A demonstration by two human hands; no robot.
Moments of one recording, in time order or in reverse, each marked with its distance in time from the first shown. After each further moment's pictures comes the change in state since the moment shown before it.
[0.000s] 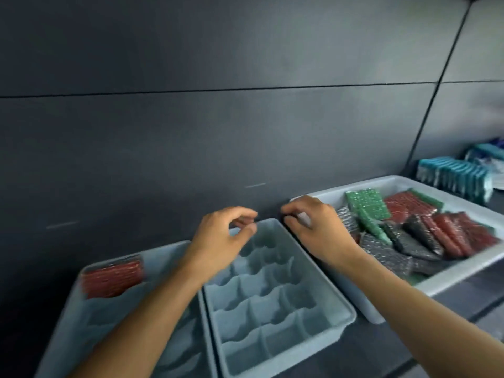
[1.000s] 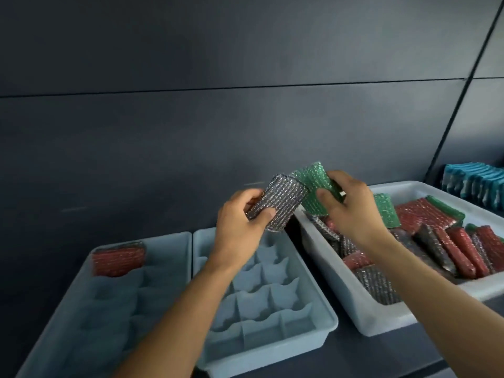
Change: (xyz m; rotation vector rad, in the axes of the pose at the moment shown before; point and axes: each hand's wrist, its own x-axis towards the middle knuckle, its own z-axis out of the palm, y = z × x) left_hand 0.023 0.053 0.074 -0.191 0.285 -0.145; right_hand 0.017 0.047 -0.076 0.047 0.128 0.035
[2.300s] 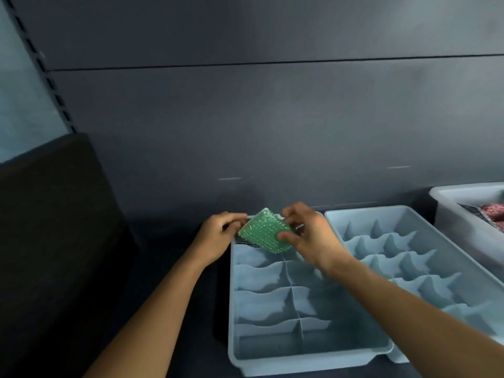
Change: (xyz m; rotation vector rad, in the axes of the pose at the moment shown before) left_hand -0.025 -0.191 -0.310 0.266 -0.139 -0.217; right_hand -0.072 -0.190 0.272 0.321 -0.461 0.033
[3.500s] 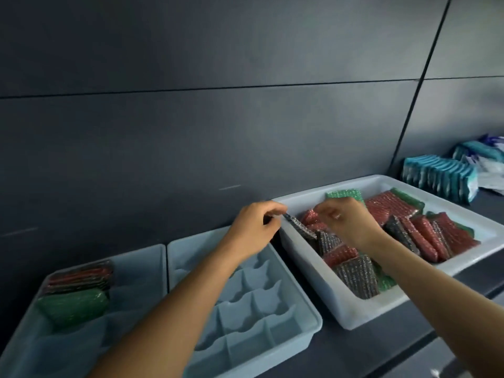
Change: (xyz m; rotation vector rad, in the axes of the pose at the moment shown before) left_hand 0.046 0.273 0.271 0.003 -0.296 0.362; right_hand -0.073 0.151 -0.336 -0.466 0.256 0.244
